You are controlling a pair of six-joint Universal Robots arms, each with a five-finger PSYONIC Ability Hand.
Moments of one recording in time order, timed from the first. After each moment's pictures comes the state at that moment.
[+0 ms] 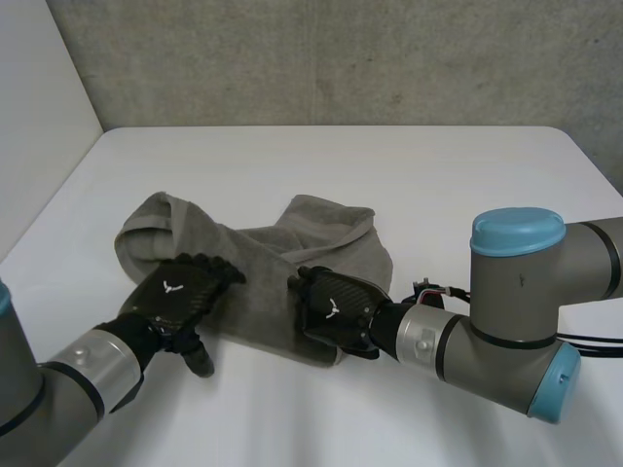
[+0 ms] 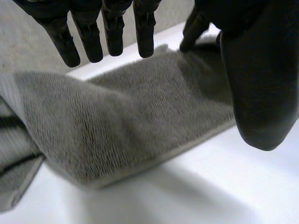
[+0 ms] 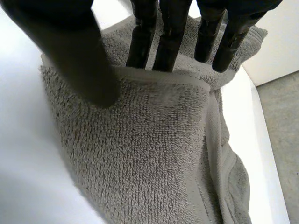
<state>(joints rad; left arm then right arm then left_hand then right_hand) 4.42 -1.67 -2.05 3.33 -1.24 3.38 2.10 -0.97 1.47 0.02 0.91 1.96 0.25 0.25 0.23 0.23 0.06 1.05 1.05 0.22 0.25 0.86</state>
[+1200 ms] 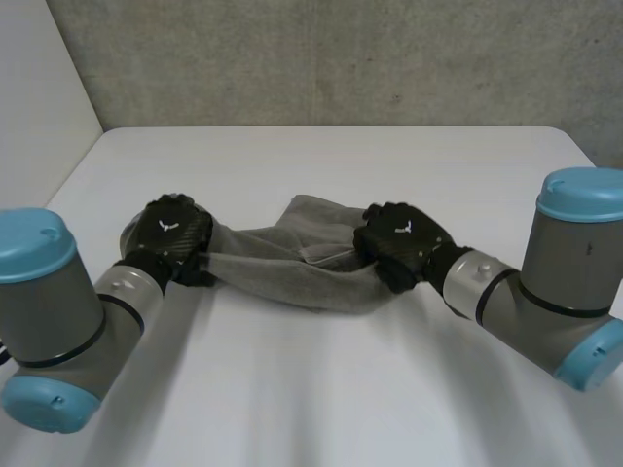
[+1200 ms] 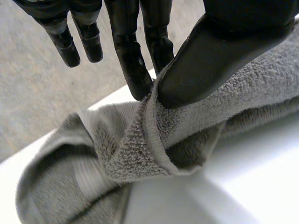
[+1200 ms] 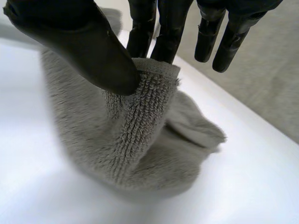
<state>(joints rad) 4.34 -1.90 -1.77 3.46 -1.50 3.40 1.97 -1.08 1.49 -0.07 1.10 2.75 1.29 1.32 0.23 0.23 1.15 1.32 1.32 0.22 0.25 1.16</state>
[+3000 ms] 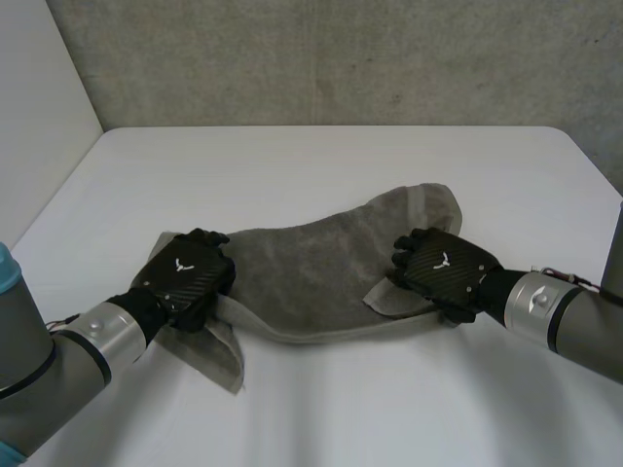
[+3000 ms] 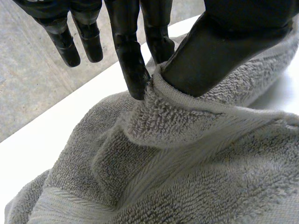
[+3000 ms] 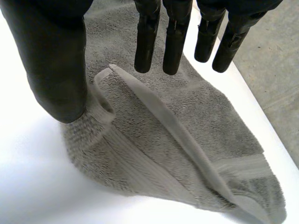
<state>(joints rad) 4.48 -1.78 -1.97 3.43 -1.08 3.56 1.76 -1.17 1.64 0.10 0.87 2.16 1.30 1.35 0.23 0.23 1.17 0.57 0.60 0.22 0.25 0.37</state>
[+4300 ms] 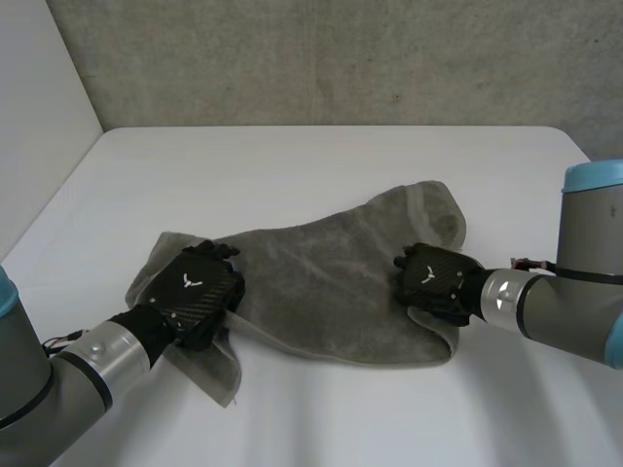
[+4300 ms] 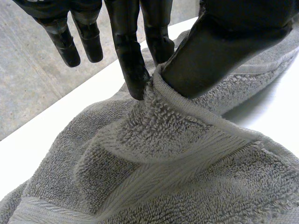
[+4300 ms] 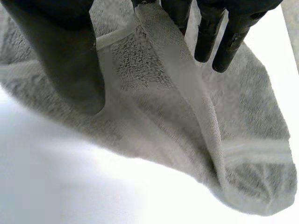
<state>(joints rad) 4.45 -1.72 -2.04 3.43 -1.08 3.56 1.84 -0.99 1.42 0.31 1.06 1.86 1.30 1.35 0.23 0.23 1.17 0.75 0.77 0.22 0.25 0.57</state>
